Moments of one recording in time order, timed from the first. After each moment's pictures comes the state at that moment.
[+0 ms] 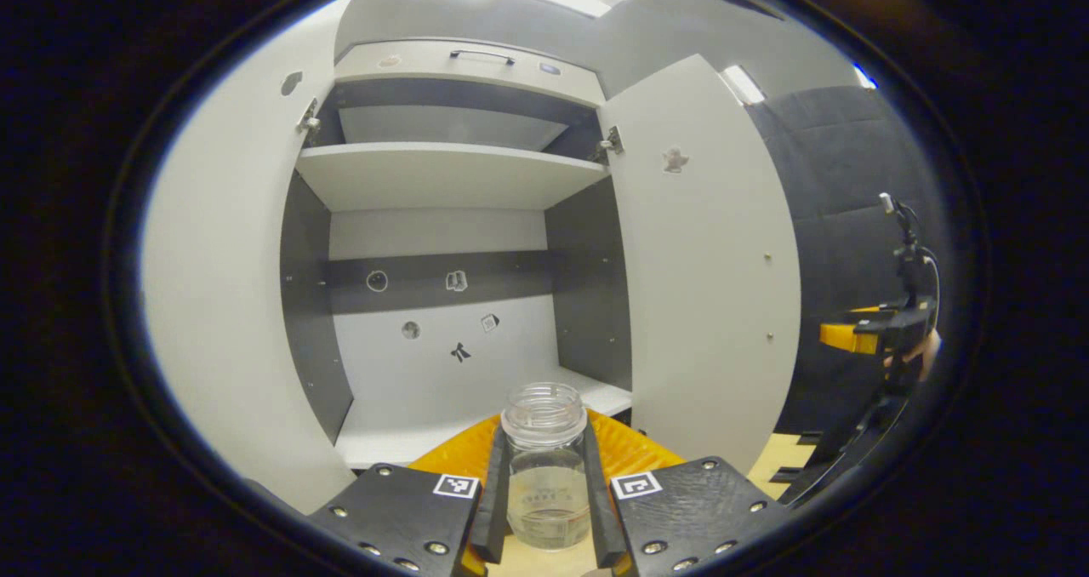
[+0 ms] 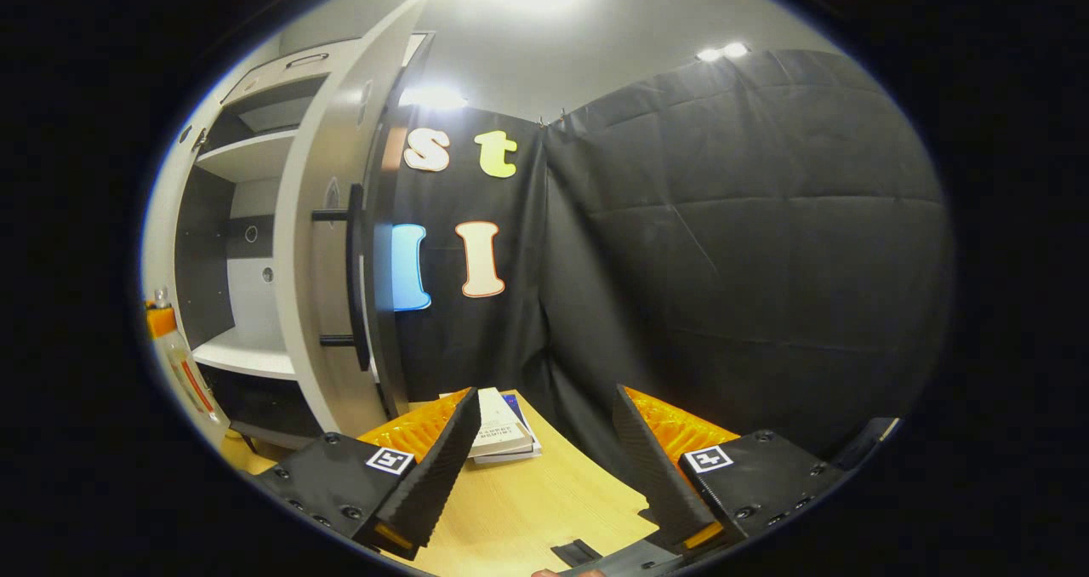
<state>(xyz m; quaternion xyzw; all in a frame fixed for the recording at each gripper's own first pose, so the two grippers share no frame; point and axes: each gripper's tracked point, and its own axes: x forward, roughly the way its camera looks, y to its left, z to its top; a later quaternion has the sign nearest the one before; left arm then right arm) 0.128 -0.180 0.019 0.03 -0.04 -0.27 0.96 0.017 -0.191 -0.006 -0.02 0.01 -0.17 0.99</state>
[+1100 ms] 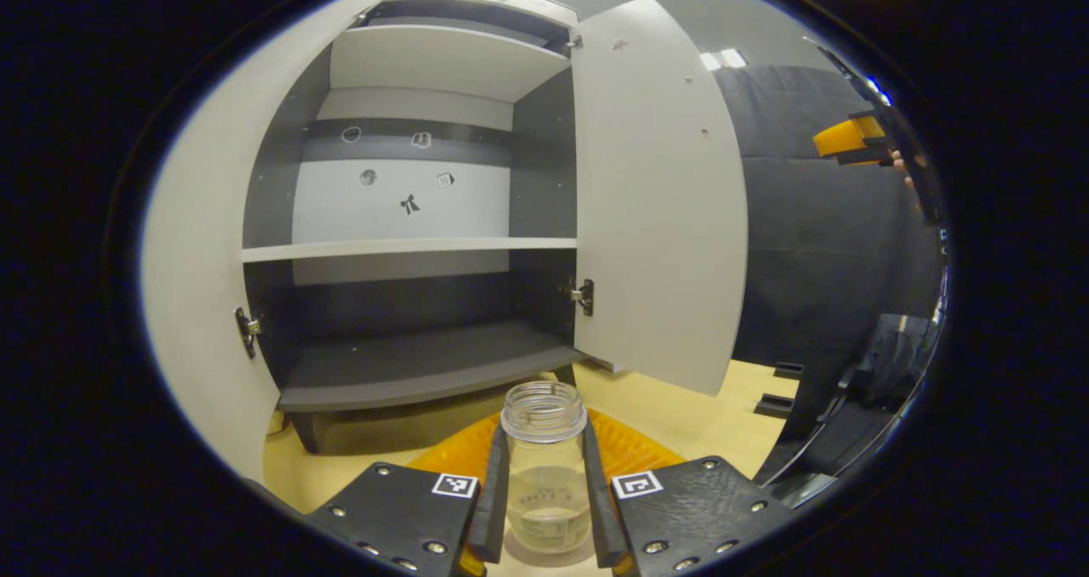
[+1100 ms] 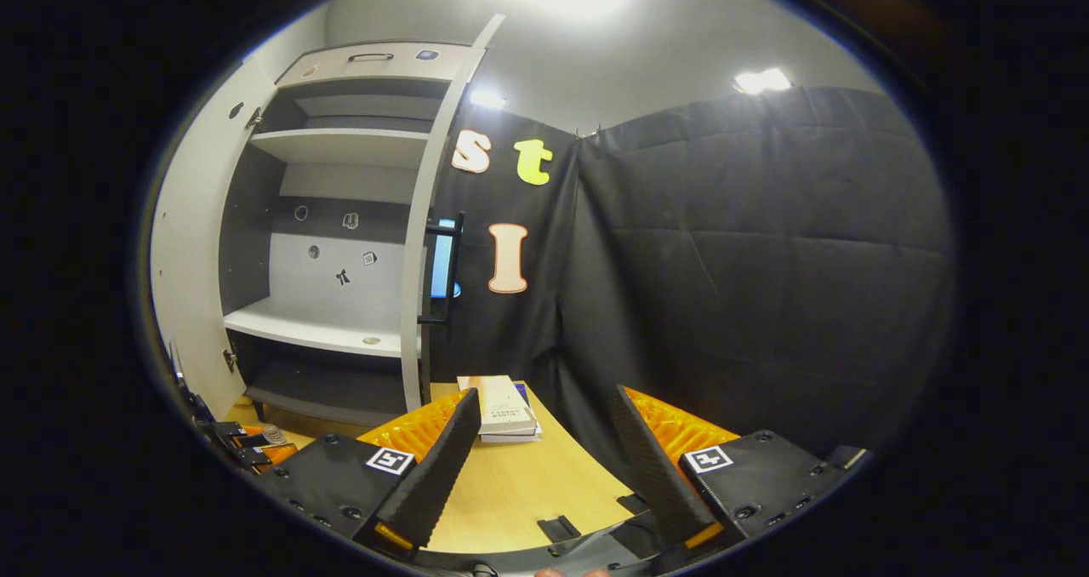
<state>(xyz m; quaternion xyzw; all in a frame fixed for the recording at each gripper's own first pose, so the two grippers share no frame) 0.093 -0.224 -0.247 0.00 0.06 -0.32 0.95 -0.067 -0.136 0.004 -0.08 0.03 -0.15 0.99</state>
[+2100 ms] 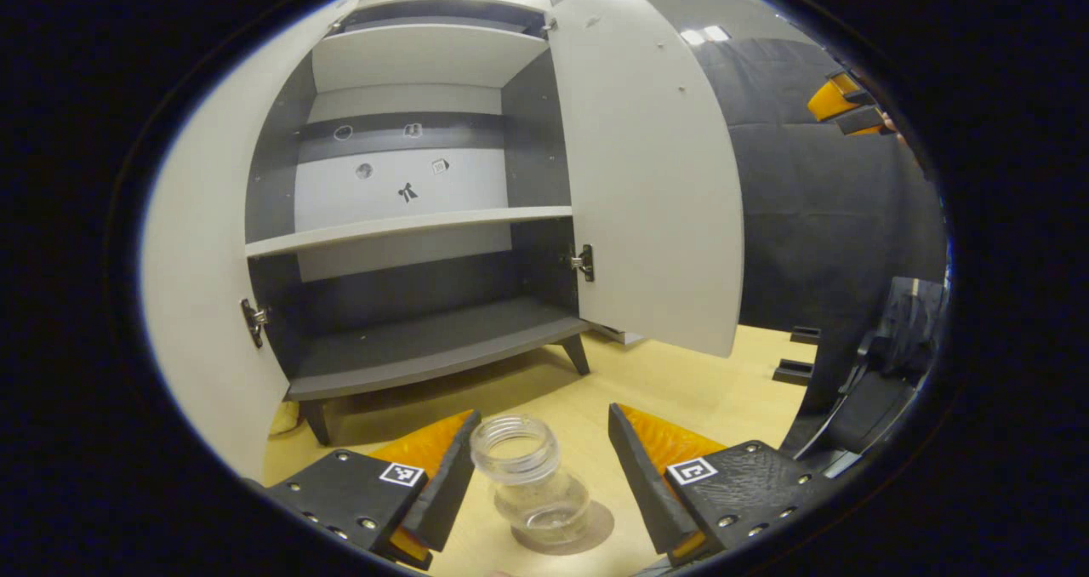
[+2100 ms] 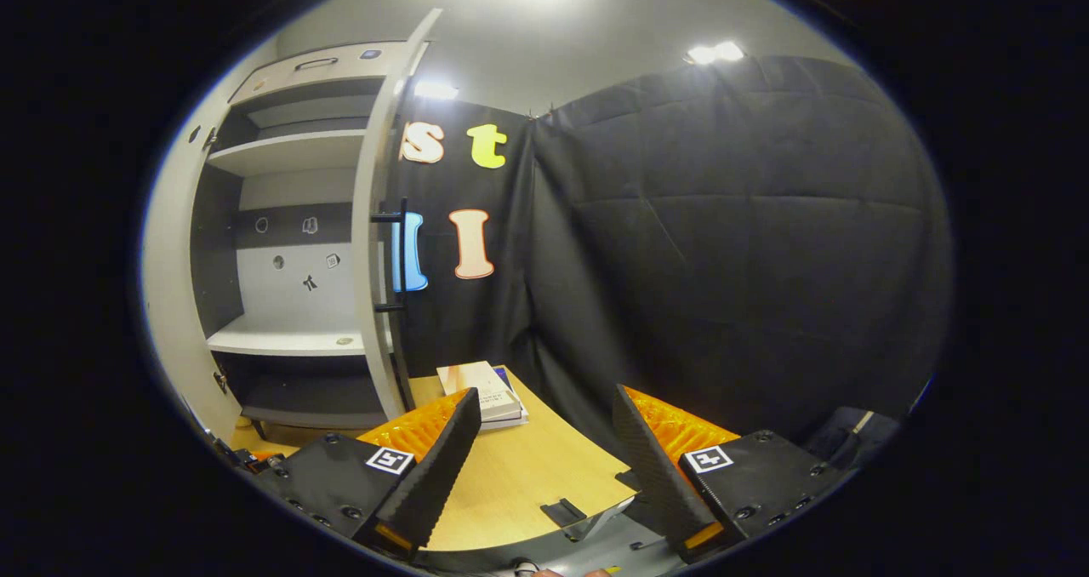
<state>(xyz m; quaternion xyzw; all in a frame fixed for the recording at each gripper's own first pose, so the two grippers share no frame) 0.076 -0.224 -0.258 0.06 0.07 -0.29 0.95 -0.075 -0.174 -0.014 -0.01 0.05 -0.21 0.98</state>
